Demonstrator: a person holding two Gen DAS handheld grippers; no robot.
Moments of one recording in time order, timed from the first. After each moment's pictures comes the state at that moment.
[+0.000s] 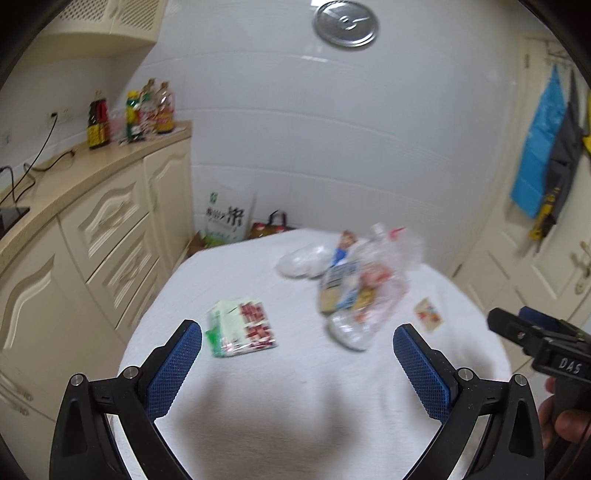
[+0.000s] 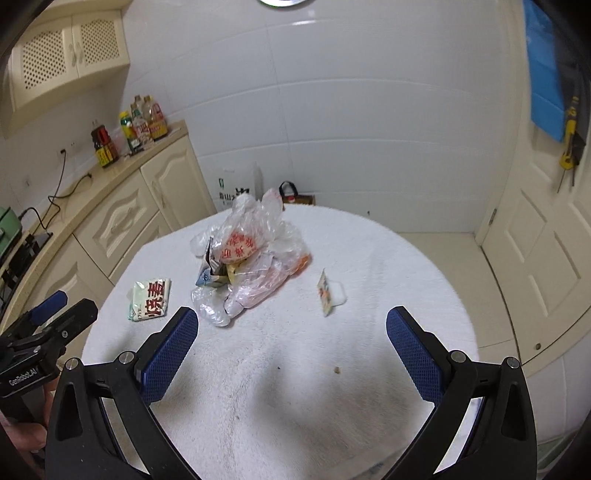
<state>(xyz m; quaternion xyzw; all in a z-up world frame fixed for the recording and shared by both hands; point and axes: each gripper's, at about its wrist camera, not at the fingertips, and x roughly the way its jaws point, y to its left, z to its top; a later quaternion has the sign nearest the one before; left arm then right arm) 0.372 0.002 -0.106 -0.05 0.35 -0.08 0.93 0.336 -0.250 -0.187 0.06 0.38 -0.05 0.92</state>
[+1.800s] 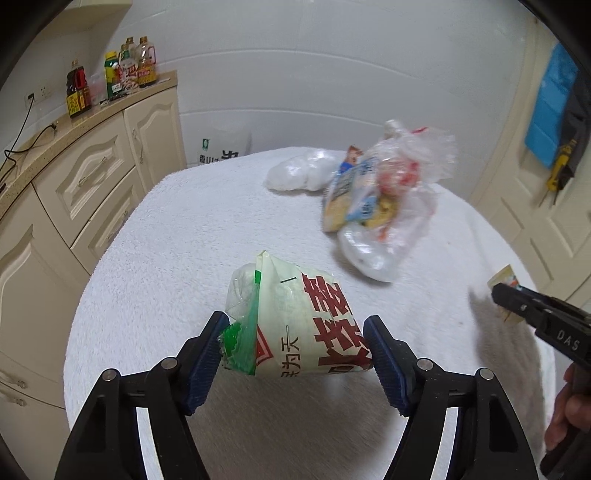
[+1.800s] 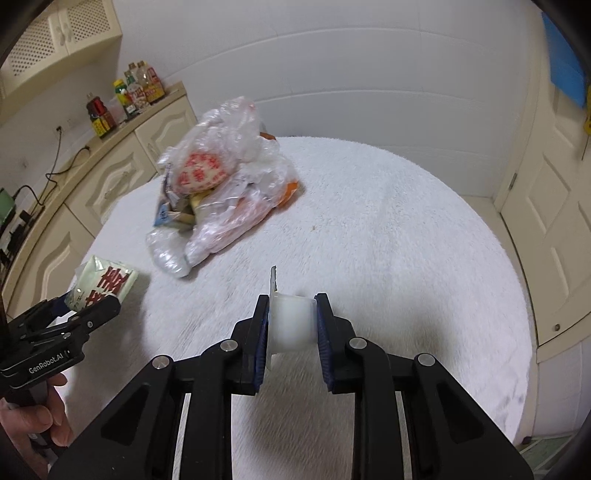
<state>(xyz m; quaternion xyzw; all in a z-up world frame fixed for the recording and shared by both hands) 0.605 -0.160 -0.214 0.00 0.43 -0.11 0.89 0.342 -0.278 -0.263 0.09 0.44 -0.02 0.89</state>
